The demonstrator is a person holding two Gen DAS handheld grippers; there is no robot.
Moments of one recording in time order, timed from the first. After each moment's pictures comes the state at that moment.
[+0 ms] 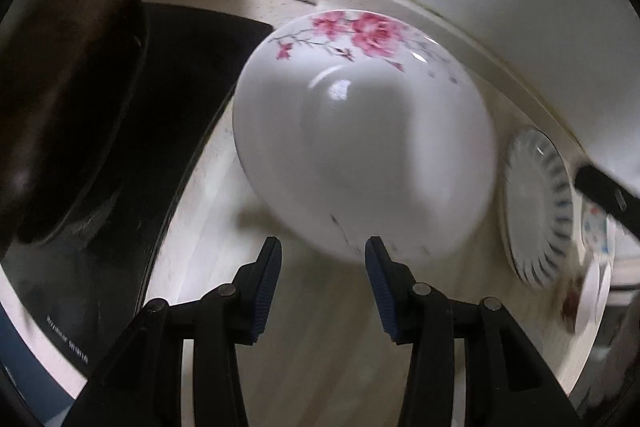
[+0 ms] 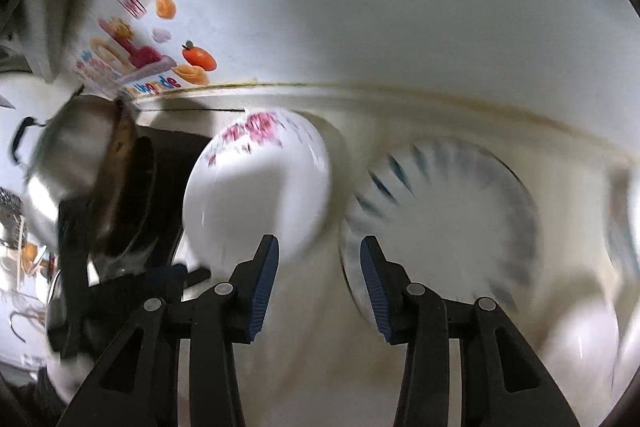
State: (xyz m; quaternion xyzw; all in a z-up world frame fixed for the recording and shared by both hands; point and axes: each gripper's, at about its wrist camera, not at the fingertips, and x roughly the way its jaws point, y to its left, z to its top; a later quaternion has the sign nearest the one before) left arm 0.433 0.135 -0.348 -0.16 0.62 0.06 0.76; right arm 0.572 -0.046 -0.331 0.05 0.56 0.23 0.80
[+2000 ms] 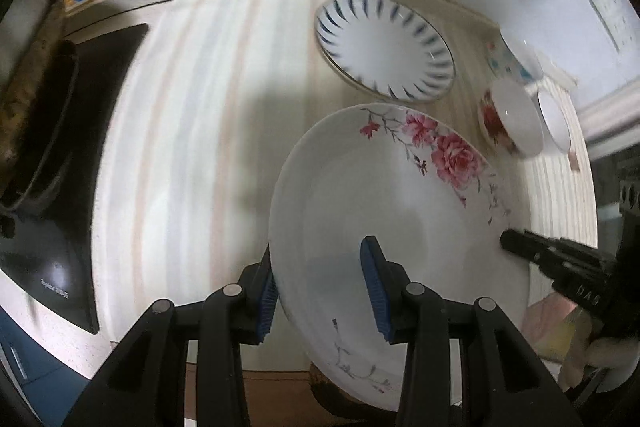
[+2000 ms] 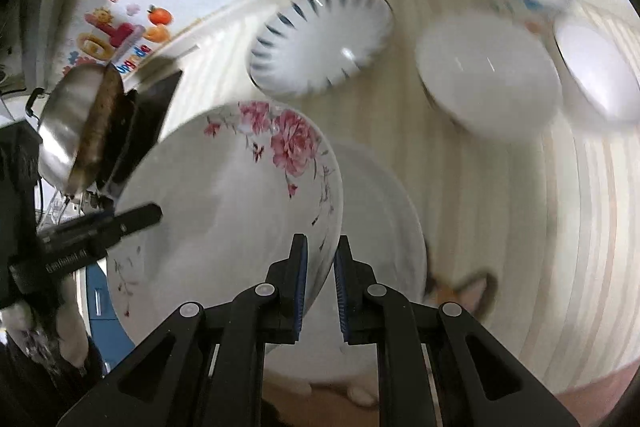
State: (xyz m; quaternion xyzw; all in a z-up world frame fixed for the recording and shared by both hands) left arm 0.307 -0.006 -0.292 -0.04 0.63 -0.09 0.77; right arm 0.354 -0.206 -0.367 0.14 0.60 0.15 0.77
